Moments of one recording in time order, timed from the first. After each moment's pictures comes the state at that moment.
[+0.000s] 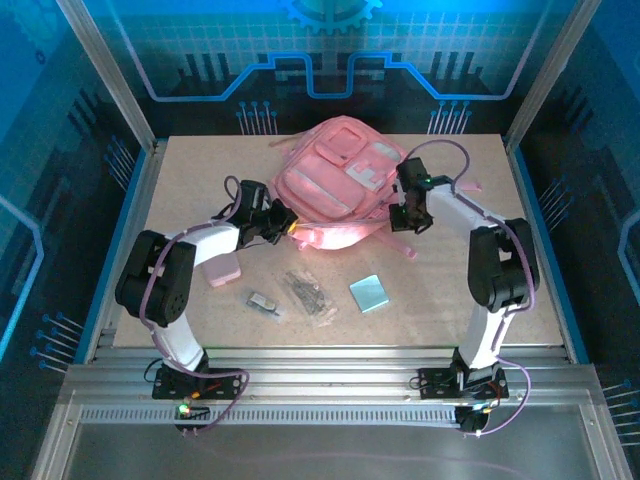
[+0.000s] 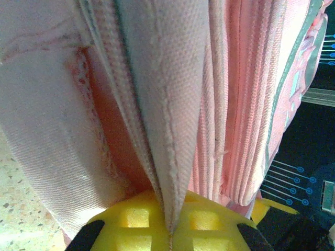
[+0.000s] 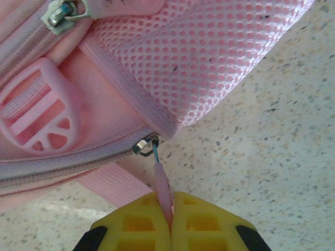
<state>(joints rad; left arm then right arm) -0.26 1.75 0.97 0.05 0.40 -1.17 0.25 1.86 1.37 -0.77 0.06 0.15</state>
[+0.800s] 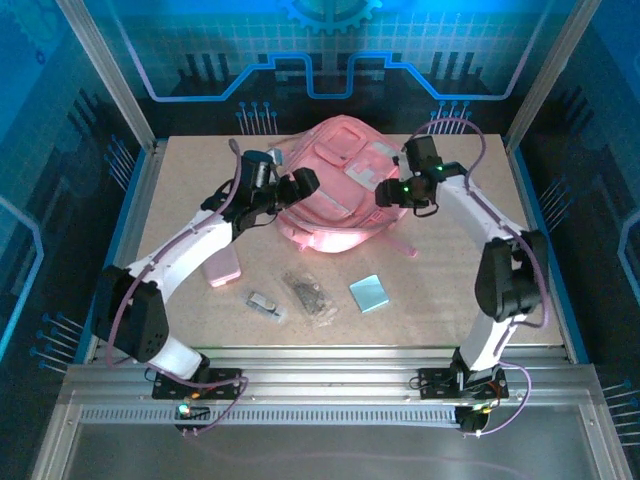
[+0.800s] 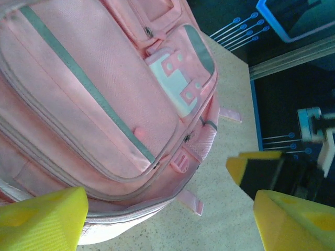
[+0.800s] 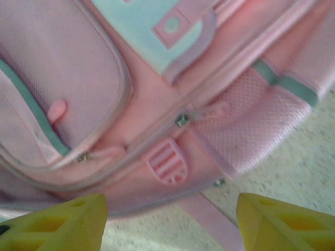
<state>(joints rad) -0.41 1.54 1.21 -0.23 0.20 -0.85 0.24 1.81 1.50 -0.72 -0.16 0.23</state>
